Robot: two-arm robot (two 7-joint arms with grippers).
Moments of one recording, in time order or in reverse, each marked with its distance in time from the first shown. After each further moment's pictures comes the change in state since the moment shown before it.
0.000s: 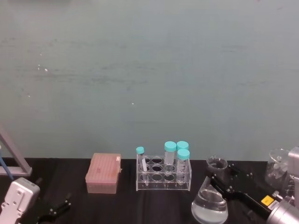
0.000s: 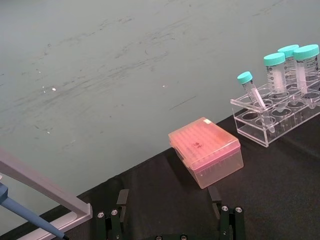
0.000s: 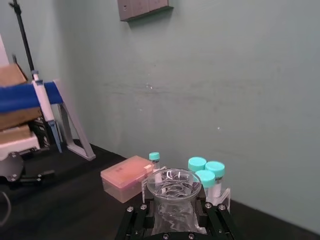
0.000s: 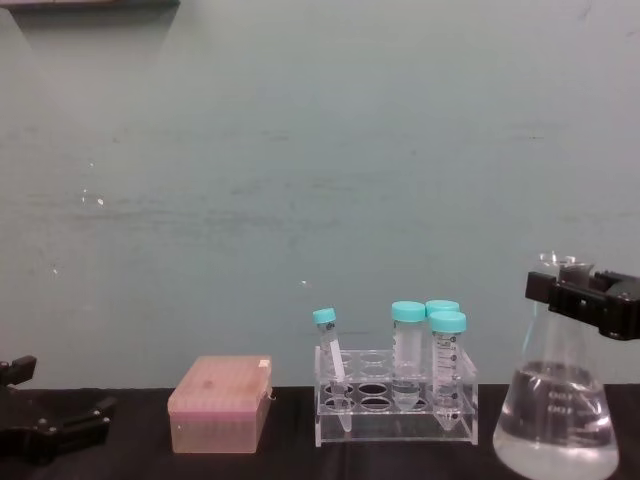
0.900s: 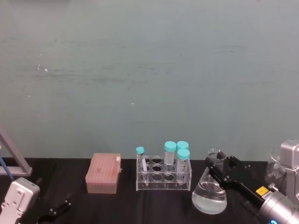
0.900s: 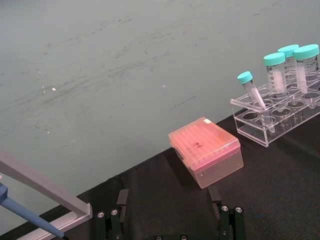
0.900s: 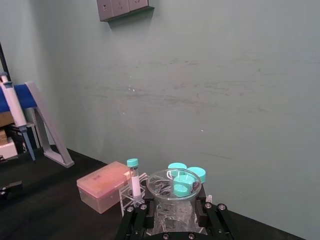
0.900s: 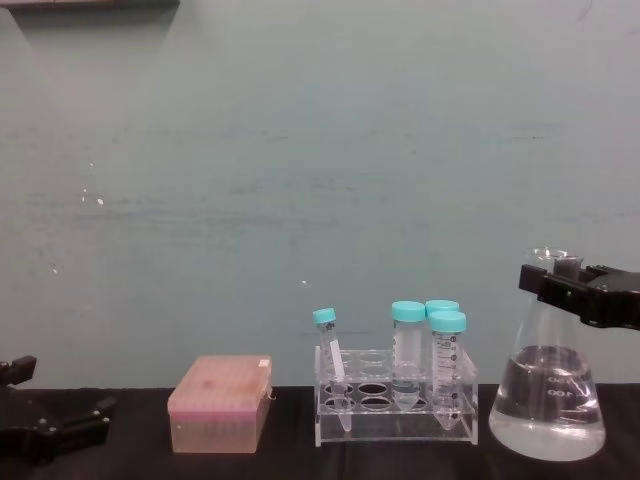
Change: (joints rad) left arm 0.000 0.000 0.000 0.000 0.000 0.000 0.000; right arm 0.085 -0.040 -0.028 0.111 -0.025 -0.036 -0.051
